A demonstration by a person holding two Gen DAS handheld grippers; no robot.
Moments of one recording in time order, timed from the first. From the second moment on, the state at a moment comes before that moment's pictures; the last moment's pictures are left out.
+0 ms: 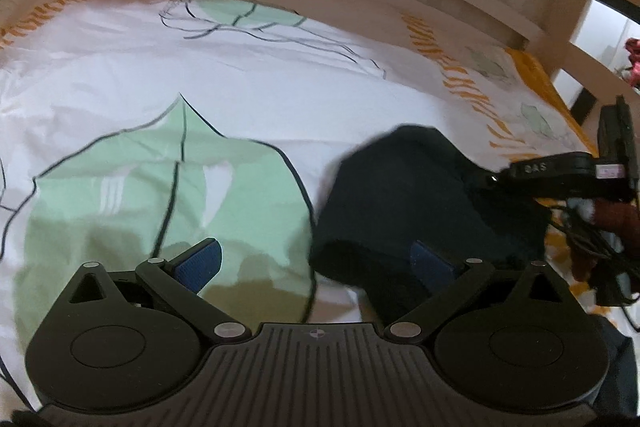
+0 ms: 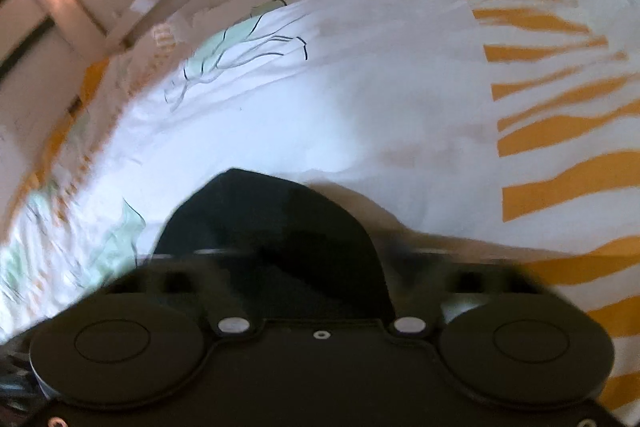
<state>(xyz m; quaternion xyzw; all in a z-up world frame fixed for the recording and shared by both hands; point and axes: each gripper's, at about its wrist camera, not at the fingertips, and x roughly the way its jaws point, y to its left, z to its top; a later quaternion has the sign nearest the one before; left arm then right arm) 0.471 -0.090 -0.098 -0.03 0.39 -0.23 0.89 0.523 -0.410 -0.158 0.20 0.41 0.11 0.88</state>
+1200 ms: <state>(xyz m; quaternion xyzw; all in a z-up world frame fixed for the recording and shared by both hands) 0.365 -0.034 -0.106 -0.28 0.48 -0.31 0.77 0.174 -0.291 -0.130 -0.29 0.21 0.29 0.89</state>
